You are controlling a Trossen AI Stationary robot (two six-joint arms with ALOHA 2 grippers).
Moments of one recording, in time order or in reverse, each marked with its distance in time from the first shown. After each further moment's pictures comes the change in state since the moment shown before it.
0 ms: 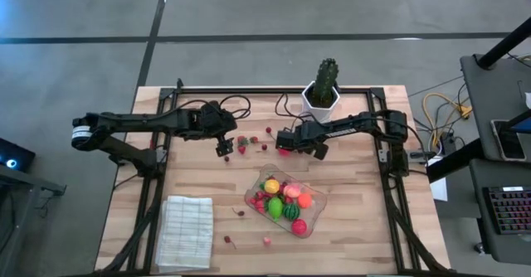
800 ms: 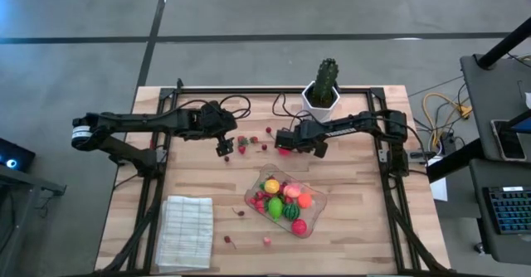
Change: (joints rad) left arm 0.000 0.000 0.000 0.003 0.000 -0.008; right arm 0.000 0.000 0.016 -0.013 0.008 -0.067
